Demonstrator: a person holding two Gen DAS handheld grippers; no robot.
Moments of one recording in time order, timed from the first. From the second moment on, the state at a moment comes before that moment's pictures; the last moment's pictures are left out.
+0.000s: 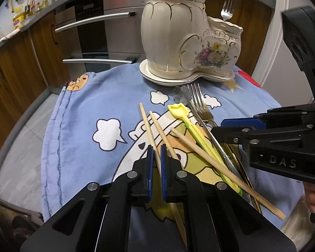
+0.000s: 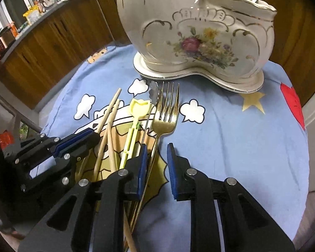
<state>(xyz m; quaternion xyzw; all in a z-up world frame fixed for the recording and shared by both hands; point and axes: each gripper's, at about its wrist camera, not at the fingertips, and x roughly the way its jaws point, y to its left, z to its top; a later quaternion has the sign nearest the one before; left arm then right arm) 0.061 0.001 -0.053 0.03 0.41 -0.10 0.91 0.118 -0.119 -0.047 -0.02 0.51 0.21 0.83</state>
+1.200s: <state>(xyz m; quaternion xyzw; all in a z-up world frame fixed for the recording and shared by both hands) 0.046 0.027 -0.013 -0.04 0.29 -0.09 0.95 0.022 -0.189 0.019 0.04 0.16 0.22 0.96</state>
